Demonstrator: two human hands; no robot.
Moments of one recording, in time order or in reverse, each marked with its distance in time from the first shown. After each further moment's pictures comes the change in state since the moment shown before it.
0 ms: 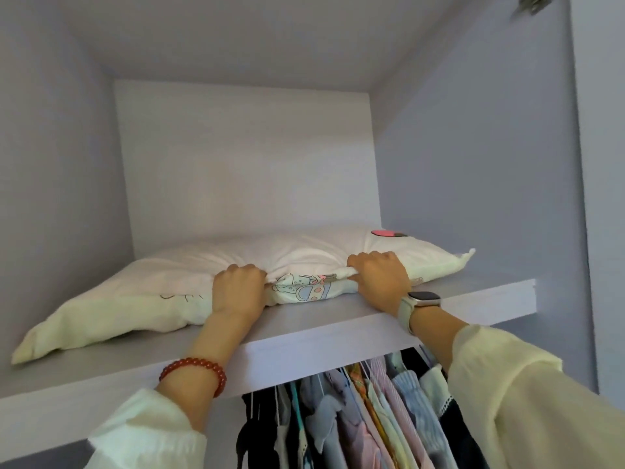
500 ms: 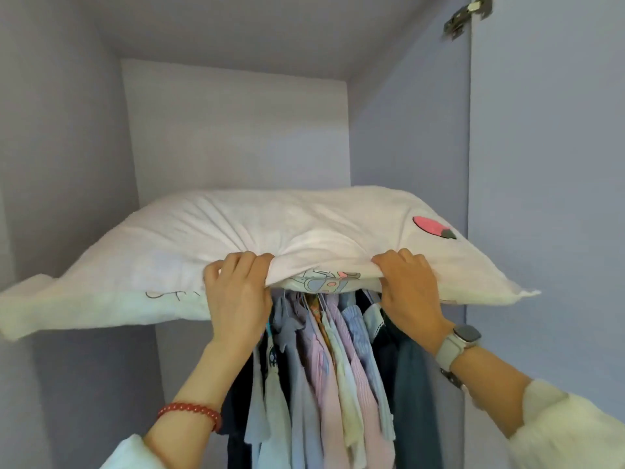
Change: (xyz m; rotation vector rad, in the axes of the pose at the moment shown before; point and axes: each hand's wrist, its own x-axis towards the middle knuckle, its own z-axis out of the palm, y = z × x) left_hand -0.188 0.066 -0.106 -0.354 0.569 0.027; right_hand -0.209 0.013 -0.125 0.061 0.435 -0.084
